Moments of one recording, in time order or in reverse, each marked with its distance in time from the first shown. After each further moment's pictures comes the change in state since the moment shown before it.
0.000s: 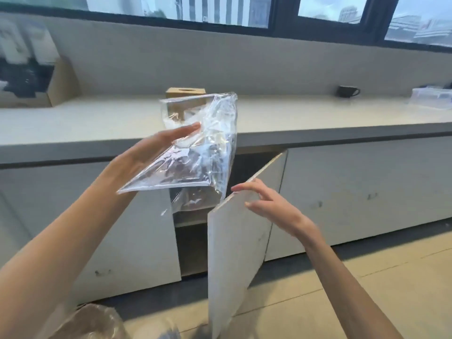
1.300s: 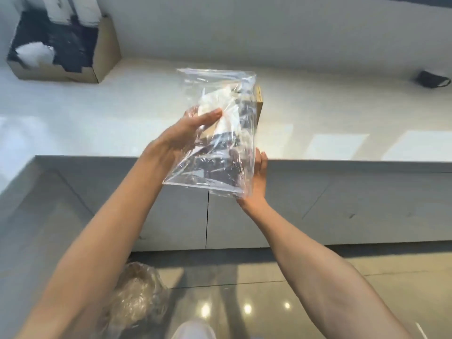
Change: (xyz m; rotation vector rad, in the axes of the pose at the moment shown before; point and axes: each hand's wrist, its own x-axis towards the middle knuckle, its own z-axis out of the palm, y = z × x) left_hand 0.014 0.099 -0.068 -0.008 0.315 -0.099; right_hand 0.215 -0.045 0.070 -1.171 0.461 -0.084
